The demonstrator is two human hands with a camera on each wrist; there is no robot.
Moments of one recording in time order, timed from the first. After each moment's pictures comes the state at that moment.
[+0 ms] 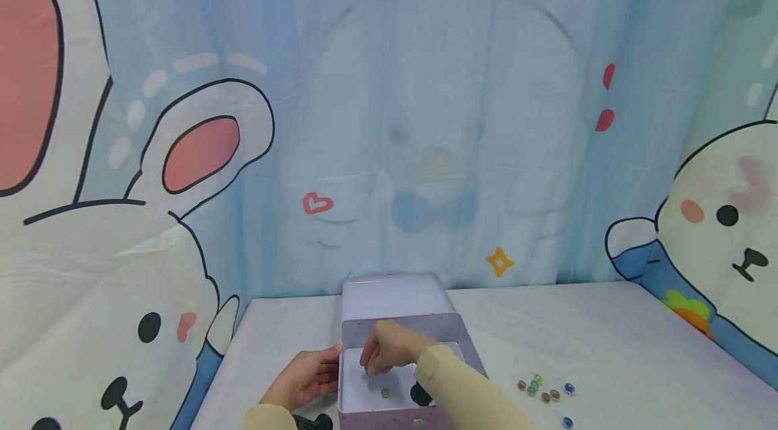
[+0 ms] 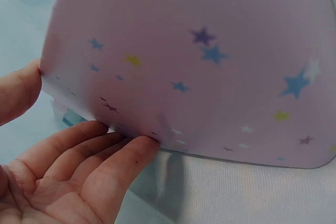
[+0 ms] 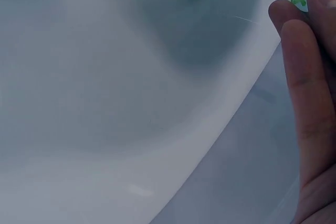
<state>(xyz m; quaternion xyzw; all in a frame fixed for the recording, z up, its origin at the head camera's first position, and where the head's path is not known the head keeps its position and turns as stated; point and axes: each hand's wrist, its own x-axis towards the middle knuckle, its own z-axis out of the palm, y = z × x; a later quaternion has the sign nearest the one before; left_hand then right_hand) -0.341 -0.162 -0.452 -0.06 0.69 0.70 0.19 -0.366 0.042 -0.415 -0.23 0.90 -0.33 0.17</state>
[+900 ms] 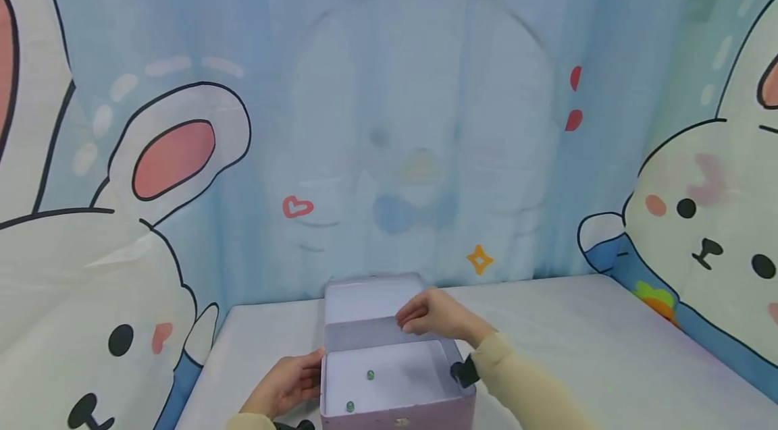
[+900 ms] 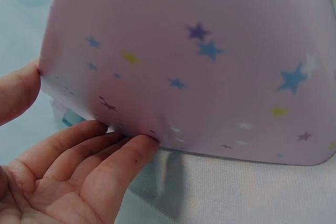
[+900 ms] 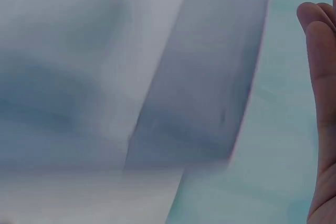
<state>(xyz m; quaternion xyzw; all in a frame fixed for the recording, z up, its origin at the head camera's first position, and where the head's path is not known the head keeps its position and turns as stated) -0.340 -0.164 -0.455 -0.04 0.69 0.70 0.20 -0.364 0.160 -0.380 -0.28 0.86 -0.42 0.06</state>
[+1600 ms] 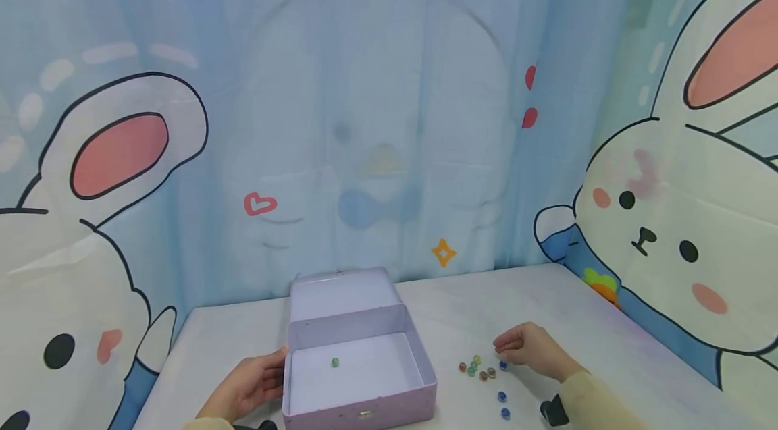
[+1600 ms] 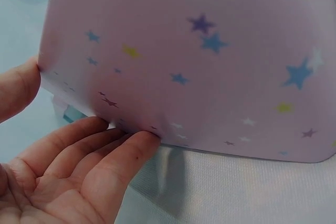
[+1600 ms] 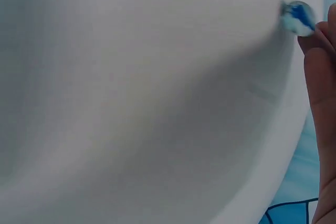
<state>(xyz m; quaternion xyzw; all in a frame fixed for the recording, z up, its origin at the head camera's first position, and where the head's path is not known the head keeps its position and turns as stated) -0.337 -0.159 -0.452 -0.07 0.69 0.70 0.20 -0.301 0.354 -0.450 0.08 0.92 -0.39 0.03</state>
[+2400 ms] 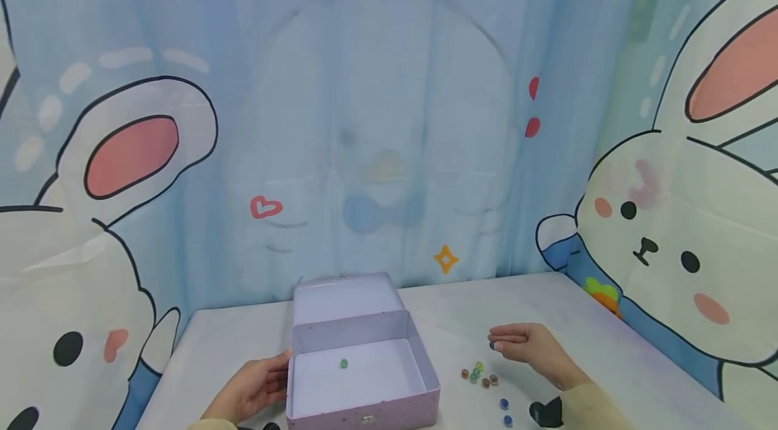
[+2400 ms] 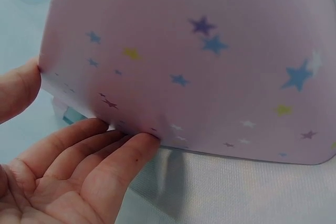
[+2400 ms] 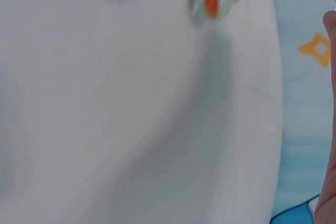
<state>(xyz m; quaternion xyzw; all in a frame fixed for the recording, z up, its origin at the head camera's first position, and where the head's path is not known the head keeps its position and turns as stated) -0.338 -0.158 -0.450 -0.07 0.67 0.71 0.20 -0.295 0.345 -0.439 0.07 0.87 -0.50 0.00</state>
